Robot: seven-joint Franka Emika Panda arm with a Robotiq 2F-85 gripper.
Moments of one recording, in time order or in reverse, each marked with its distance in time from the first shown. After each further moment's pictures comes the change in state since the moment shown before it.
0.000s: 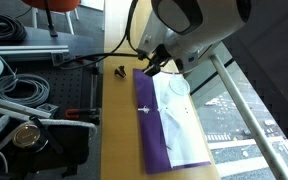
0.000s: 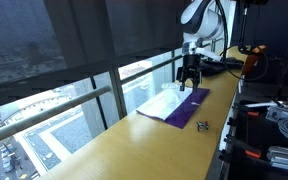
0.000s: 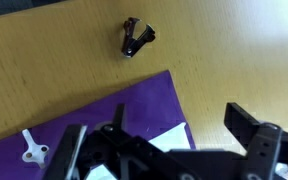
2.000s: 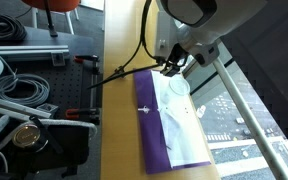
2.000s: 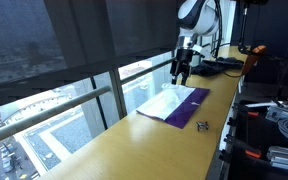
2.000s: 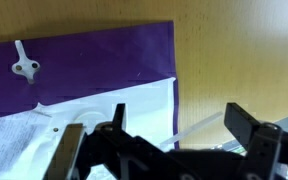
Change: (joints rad) arm -0.036 0.003 0.050 0.052 -0.031 0.133 -0.174
